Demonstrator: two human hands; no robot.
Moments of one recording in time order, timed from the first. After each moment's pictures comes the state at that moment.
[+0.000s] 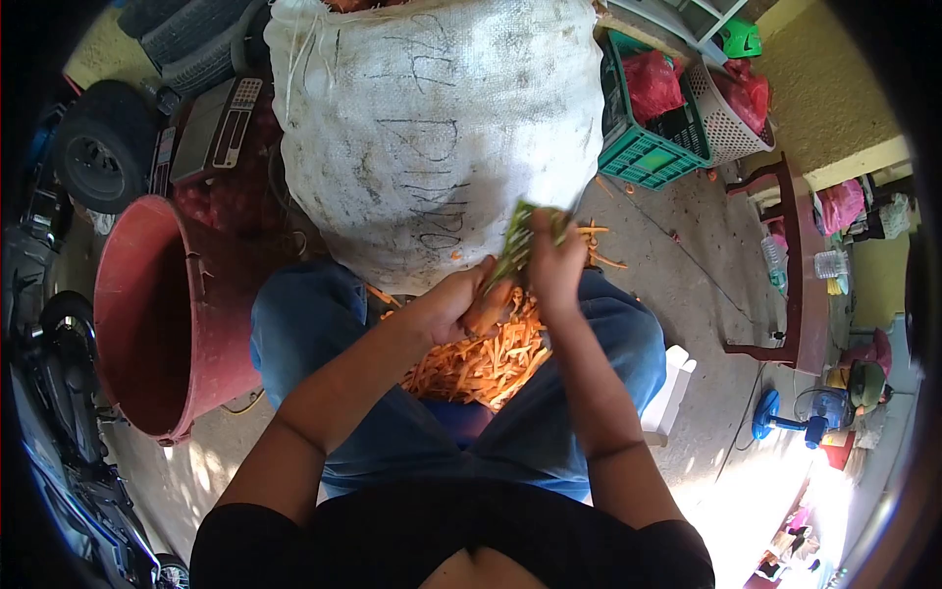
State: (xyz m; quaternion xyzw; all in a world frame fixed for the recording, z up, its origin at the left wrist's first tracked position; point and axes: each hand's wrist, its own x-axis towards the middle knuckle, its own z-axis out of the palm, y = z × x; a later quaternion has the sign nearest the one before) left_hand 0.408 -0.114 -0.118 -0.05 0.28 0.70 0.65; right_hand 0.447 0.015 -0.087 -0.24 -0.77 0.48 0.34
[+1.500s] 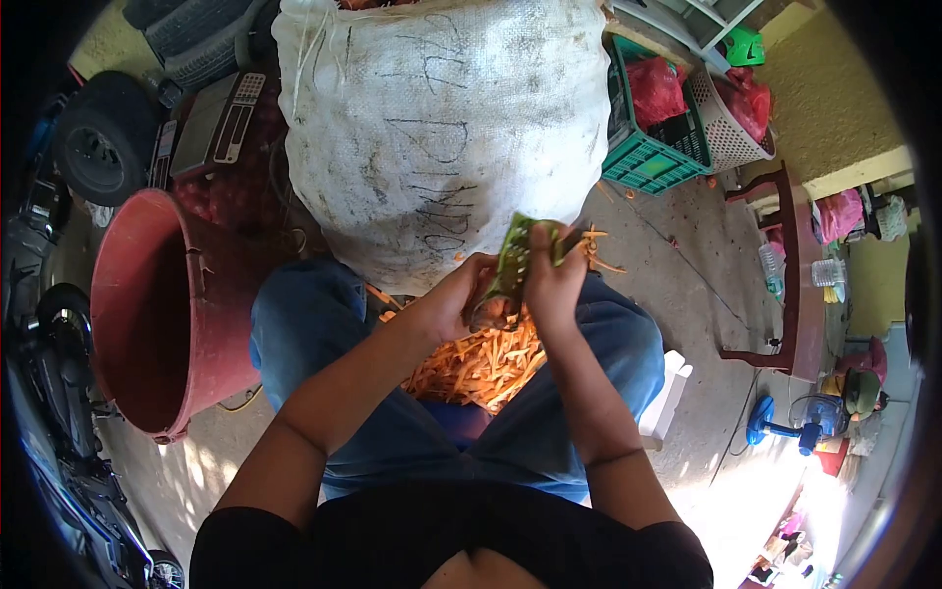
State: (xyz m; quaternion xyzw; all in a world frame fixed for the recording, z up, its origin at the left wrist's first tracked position) left_hand 0.399 -0.113 -0.120 0.06 0.15 0.72 0.68; right_hand 0.458 -0.004 -0.069 -0.24 -0.77 0.50 0.31
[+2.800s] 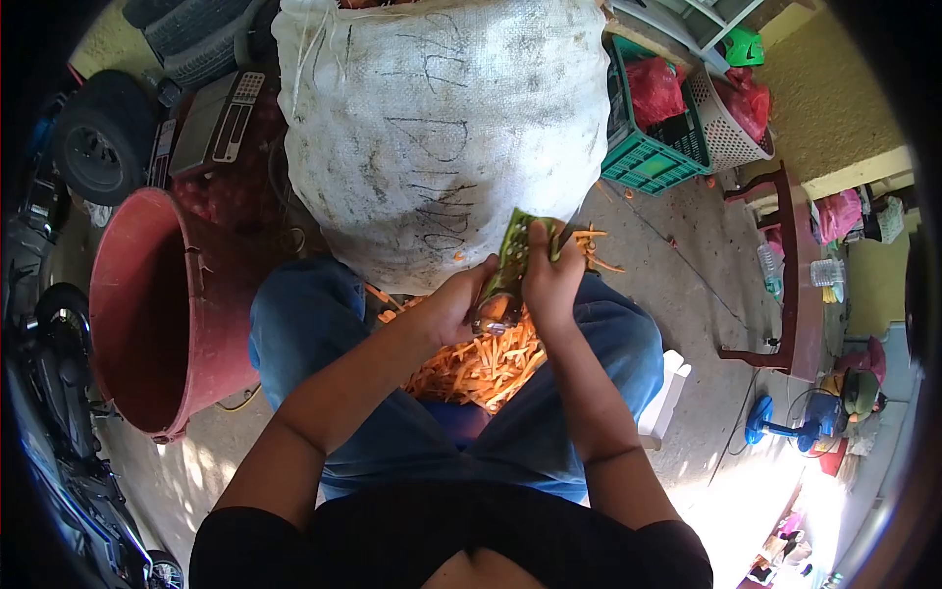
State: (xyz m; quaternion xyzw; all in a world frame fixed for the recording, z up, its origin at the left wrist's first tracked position) left_hand 0.412 -0.106 -0.077 -0.13 0.32 0.71 0.61; right_hand 0.454 -0.002 -0.073 -0.21 -0.77 0.48 0.35
